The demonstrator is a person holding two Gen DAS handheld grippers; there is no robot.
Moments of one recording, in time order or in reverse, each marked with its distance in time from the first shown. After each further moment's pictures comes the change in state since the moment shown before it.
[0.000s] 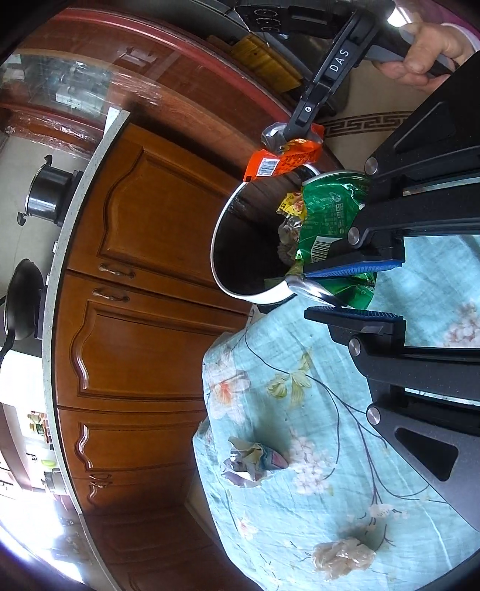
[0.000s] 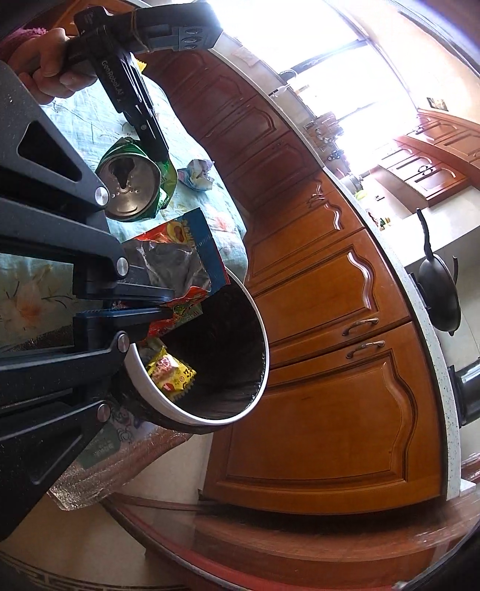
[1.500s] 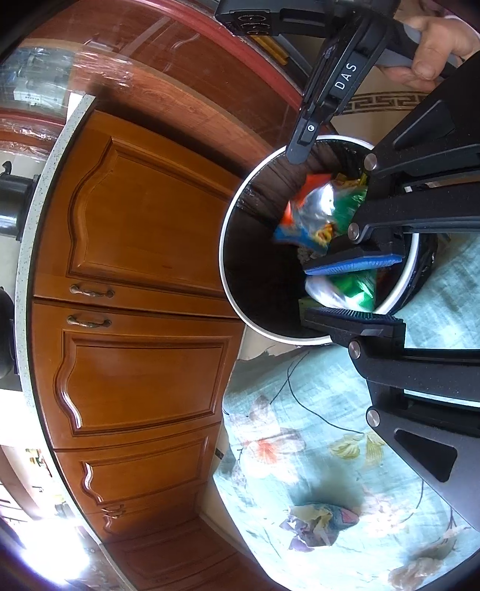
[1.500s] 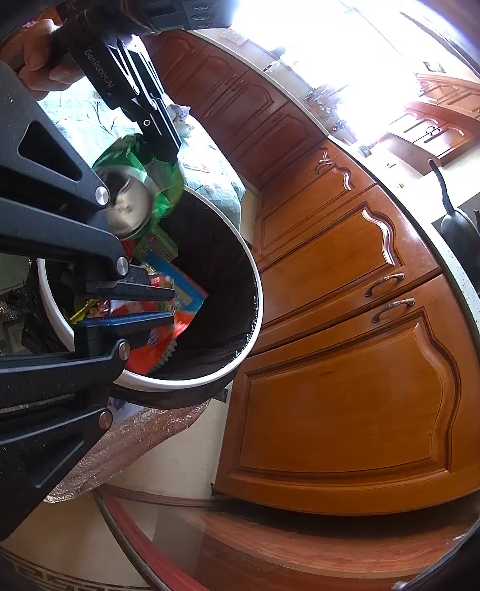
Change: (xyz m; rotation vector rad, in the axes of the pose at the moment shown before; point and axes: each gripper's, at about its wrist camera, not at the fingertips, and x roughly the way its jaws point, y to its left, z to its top) left arm 0.110 -0.046 0.054 0.078 0.090 0.053; right arm 0.063 -0.055 0.037 0.073 0.102 -0.043
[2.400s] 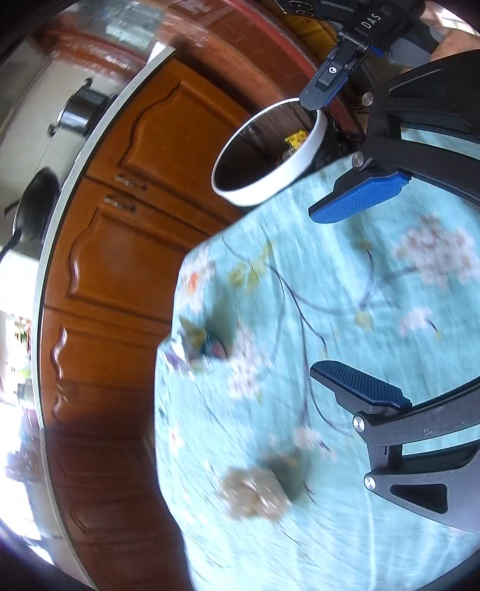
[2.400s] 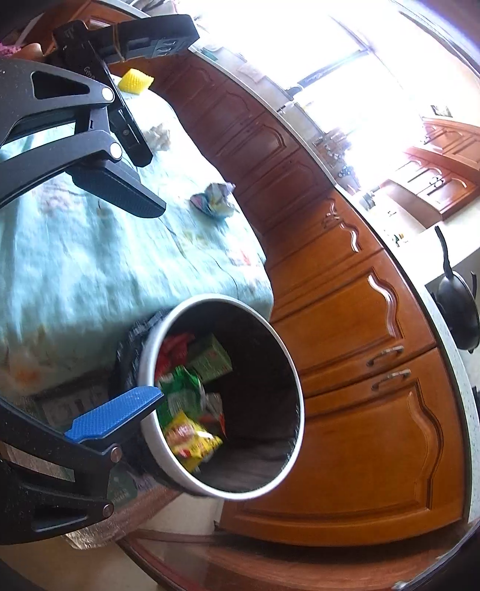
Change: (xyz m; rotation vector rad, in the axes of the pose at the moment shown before) left arm -0.127 0.110 -0.135 -0.350 -0.099 0.115; right arm -0.025 0.094 -0.074 -0.067 -0.043 0.136
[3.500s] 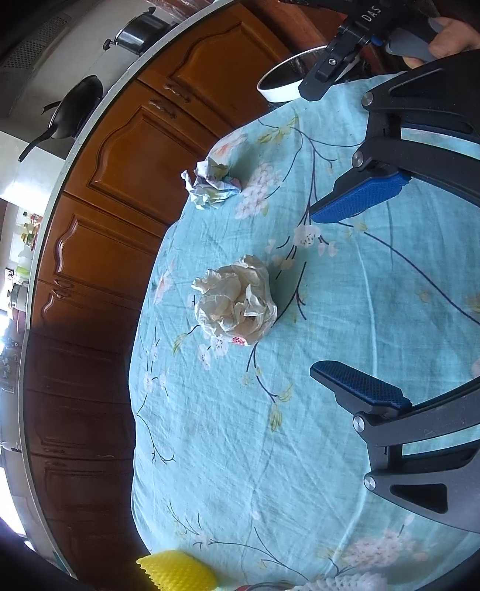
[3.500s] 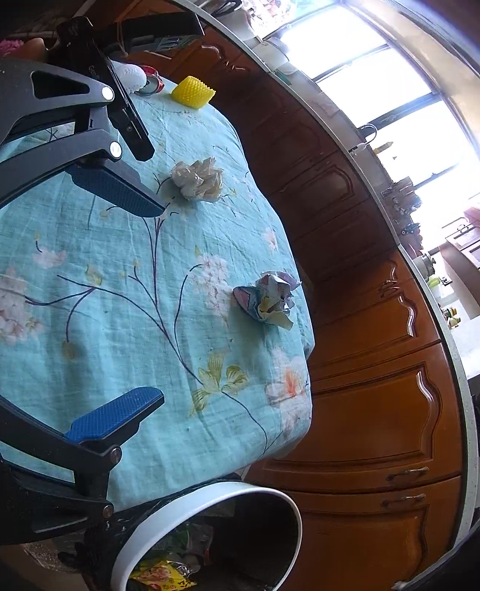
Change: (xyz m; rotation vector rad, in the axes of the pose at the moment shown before) left arm -0.031 0.122 0.004 -0.194 -0.014 0.176; right arm 0.091 0.124 -0.016 -0.214 0.172 0.103
